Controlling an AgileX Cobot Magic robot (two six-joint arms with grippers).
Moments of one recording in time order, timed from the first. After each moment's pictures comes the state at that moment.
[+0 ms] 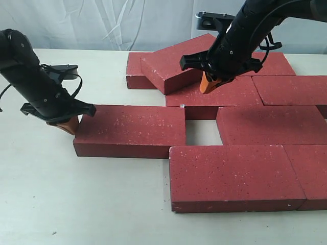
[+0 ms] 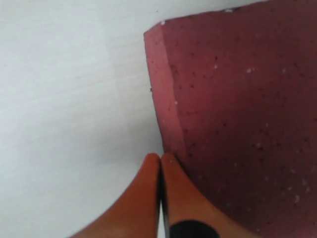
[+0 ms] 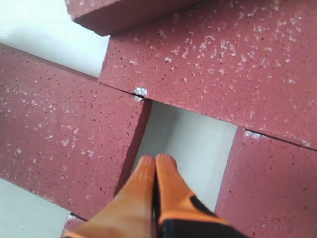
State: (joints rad) left arm -0.17 1.94 -1.16 -0.39 0.77 0.30; right arm 0.35 1.93 -1.52 0.28 0.96 -0.04
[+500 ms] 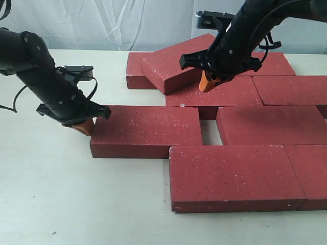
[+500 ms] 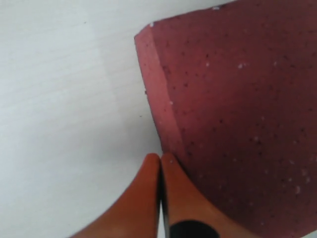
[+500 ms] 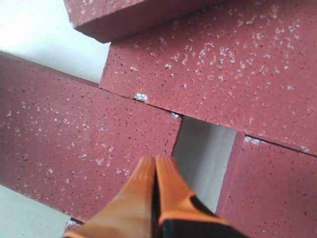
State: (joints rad) left arm -0.25 1.94 -1.16 -0.43 0.74 0.30; right arm 0.35 1.93 -1.52 0.28 0.94 -0.04
